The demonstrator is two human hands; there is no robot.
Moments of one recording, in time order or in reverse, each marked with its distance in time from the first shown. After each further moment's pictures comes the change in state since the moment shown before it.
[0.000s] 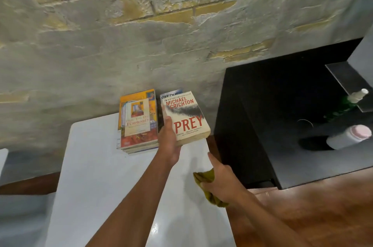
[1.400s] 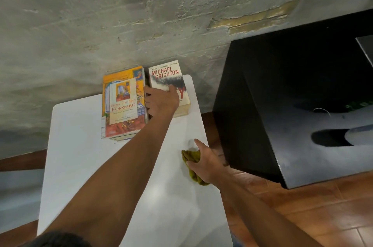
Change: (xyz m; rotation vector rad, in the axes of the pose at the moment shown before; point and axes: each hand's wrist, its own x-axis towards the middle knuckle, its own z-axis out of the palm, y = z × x) left_hand 0.107 0.019 0.043 0.981 0.540 0.126; right_hand 0.081 0.019 0.031 0.061 -0.039 0.068
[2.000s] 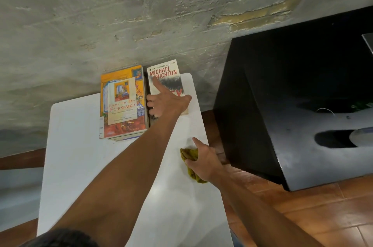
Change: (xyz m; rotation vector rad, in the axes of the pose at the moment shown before) left_hand -0.010 0.003 0.014 0.362 -0.068 0.043; right_hand 0.008 -0.006 -0.001 -0.049 0.027 -0.063
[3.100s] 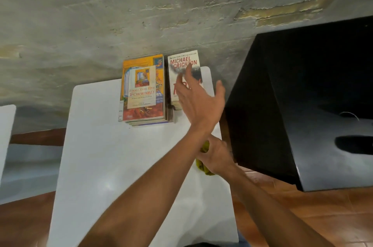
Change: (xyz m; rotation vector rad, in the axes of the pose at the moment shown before) left_hand -0.079 -0.015 0.000 -0.517 0.329 0.435; right_hand -0.011 -0.015 0.004 -0.001 0.058 -0.008
